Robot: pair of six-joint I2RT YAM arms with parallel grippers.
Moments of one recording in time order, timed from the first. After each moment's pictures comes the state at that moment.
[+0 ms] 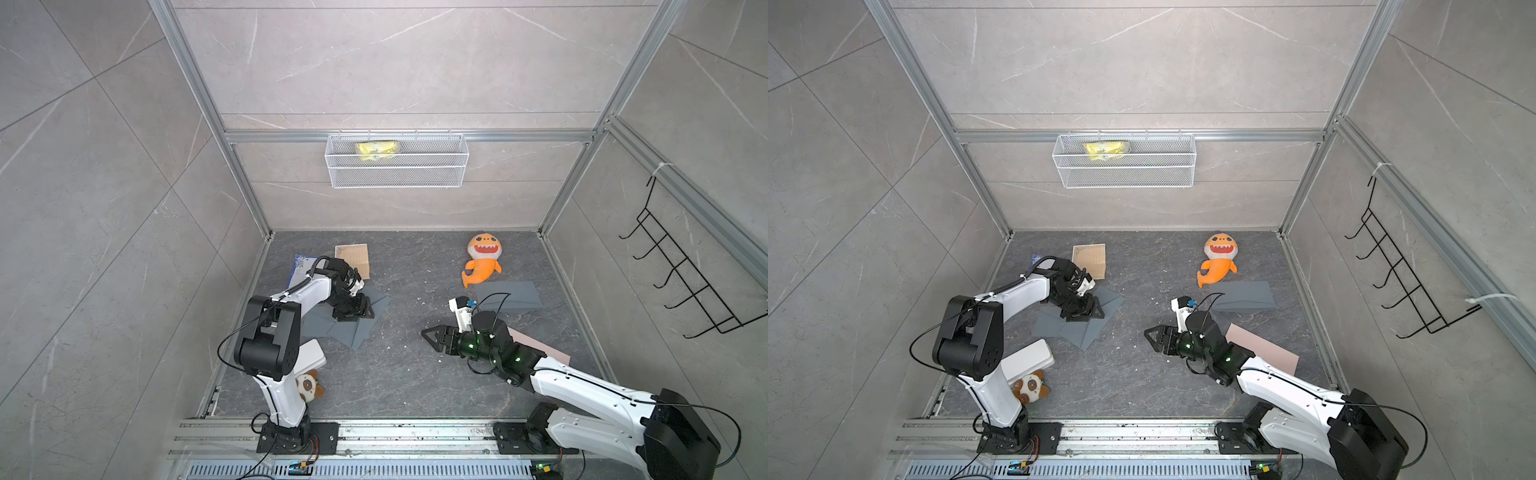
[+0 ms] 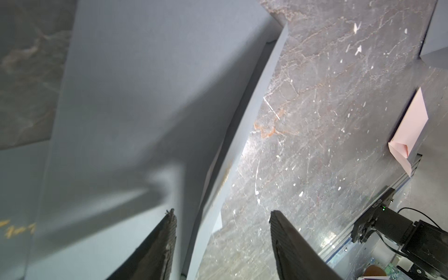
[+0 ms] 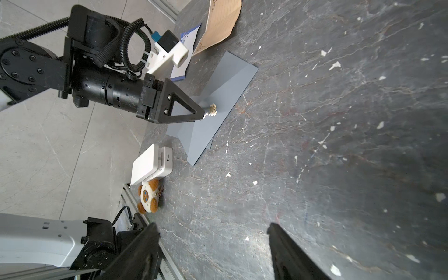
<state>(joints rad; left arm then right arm) -0.27 1.82 1.18 -0.76 0.49 -0.15 0.75 1.08 0.49 0.10 -0.22 0.83</state>
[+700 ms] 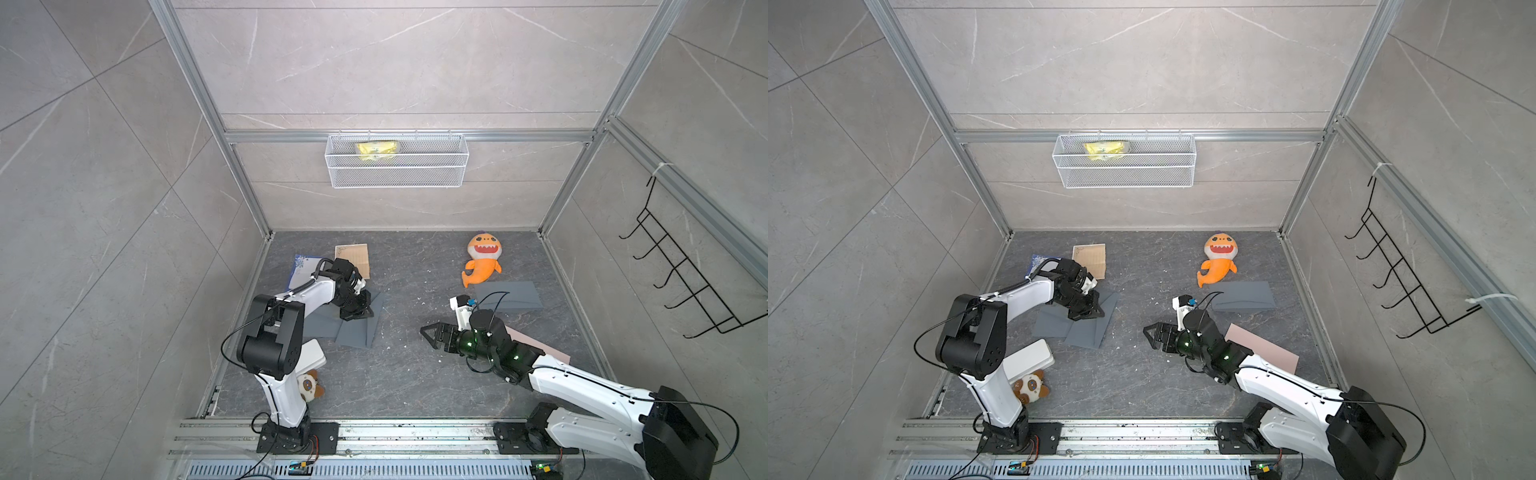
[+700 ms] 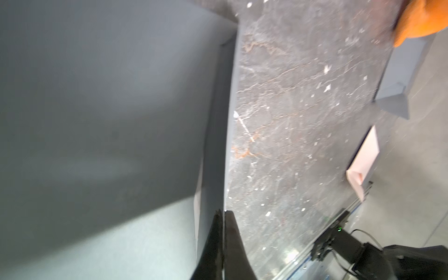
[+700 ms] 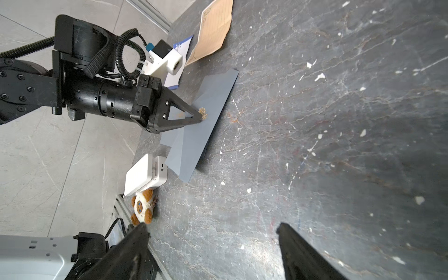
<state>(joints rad) -0.31 1.79 1.16 -0.65 0.53 -0.43 0.75 1.07 0.49 0.11 -0.14 0.83</state>
